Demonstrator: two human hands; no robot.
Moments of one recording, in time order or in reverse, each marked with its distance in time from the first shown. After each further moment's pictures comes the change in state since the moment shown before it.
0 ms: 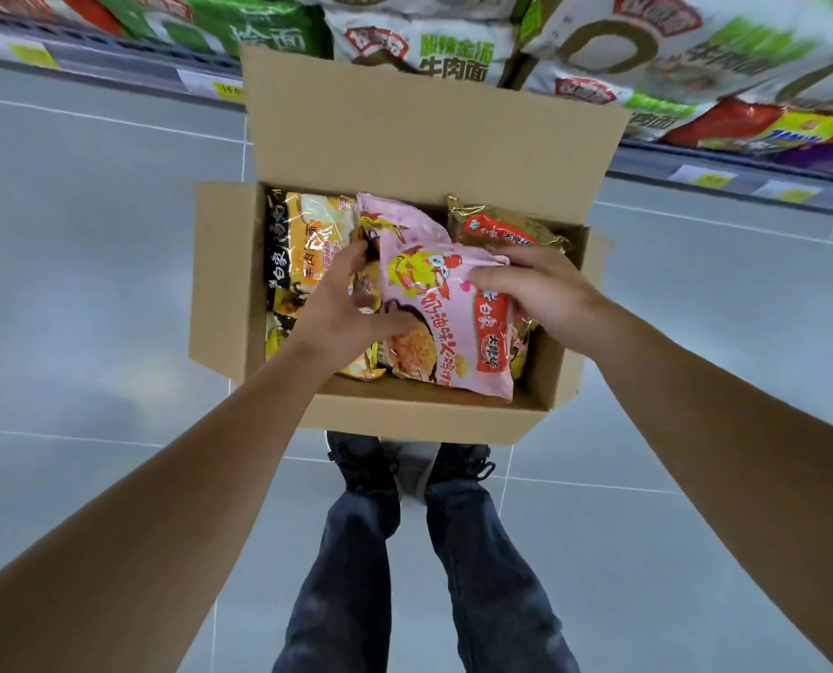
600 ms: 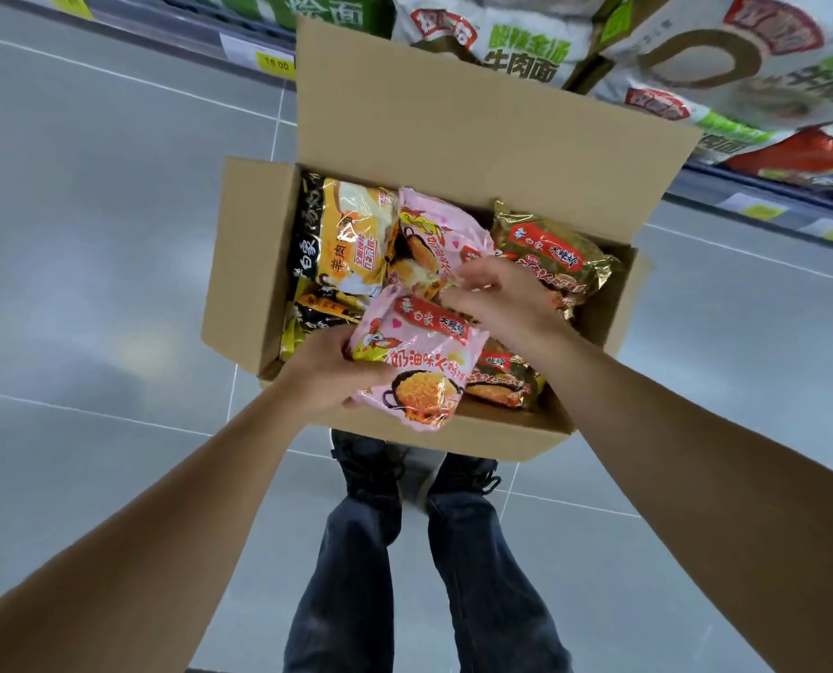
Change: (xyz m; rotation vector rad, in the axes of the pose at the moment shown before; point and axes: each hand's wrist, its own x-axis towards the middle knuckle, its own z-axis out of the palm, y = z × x) left_hand -0.009 -0.064 -0.027 0.101 -0.098 -0.166; right_hand 0.037 0.000 0.061 -0.178 0.031 0.042
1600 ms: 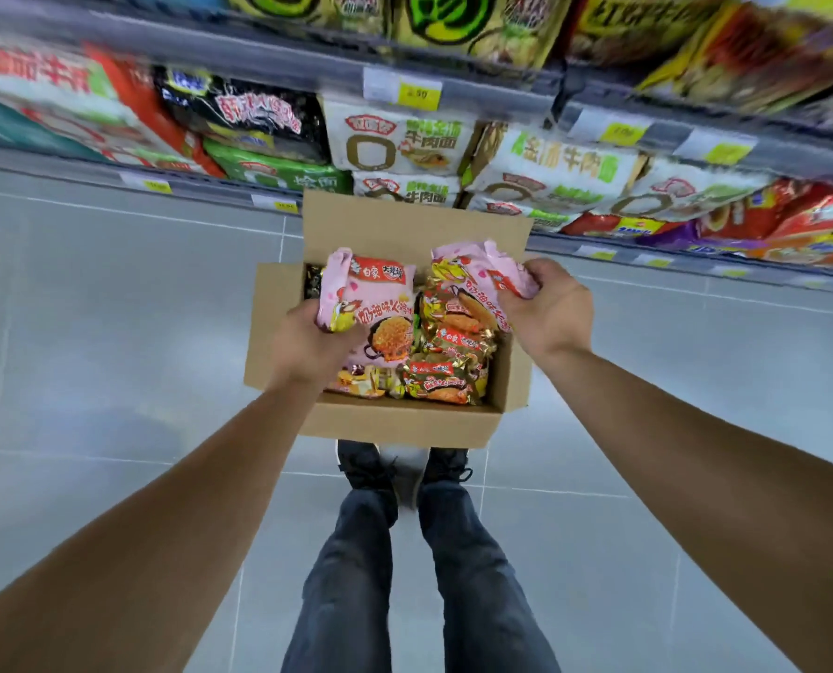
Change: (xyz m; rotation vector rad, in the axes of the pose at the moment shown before) left_hand -0.167 0.135 -0.026 0.057 0.449 0.161; right_hand -0.188 -0.070 -0.095 -0.263 0.689 -0.129
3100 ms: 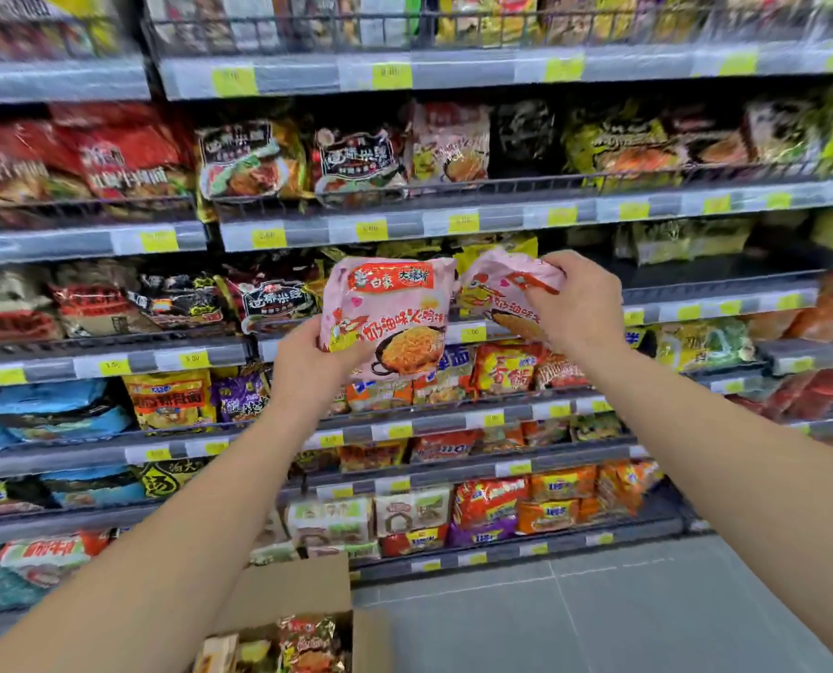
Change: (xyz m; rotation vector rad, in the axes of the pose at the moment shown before) left_hand -0.484 0.489 0.091 -0.314 0.088 0.966; right_hand -0.152 0.143 -0.704 0.262 0.863 -0.446
